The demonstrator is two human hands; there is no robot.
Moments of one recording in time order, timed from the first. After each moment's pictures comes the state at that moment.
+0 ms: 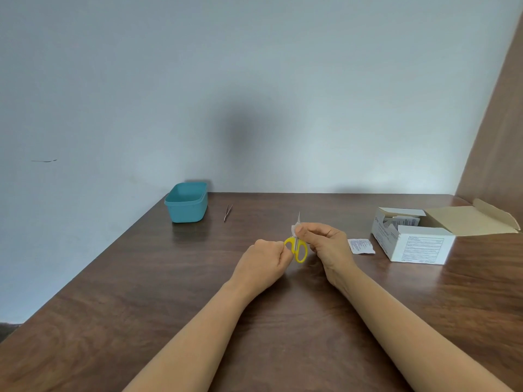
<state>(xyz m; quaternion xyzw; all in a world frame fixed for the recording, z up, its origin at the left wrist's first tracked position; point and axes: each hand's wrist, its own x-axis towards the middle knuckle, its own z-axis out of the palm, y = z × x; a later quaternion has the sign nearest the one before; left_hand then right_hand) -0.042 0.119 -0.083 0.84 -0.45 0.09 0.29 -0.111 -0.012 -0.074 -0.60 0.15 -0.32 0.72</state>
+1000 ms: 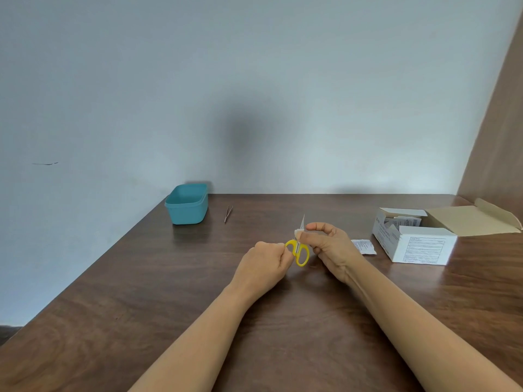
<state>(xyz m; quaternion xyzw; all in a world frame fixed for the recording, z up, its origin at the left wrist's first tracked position) -0.042 0.119 -0.085 0.84 -0.45 0.10 0.29 -0.108 -0.030 -0.073 -0.59 0.18 -0.23 0.75</state>
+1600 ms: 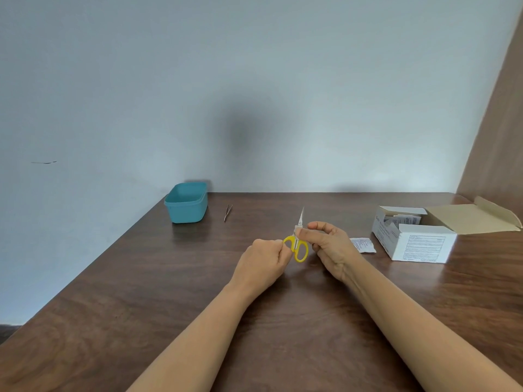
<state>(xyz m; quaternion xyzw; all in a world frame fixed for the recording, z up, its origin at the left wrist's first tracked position) -0.043 0.120 -0.084 0.84 -0.44 0.10 0.31 -0.108 -0.024 -0.071 -0.56 0.18 -0.25 0.77</state>
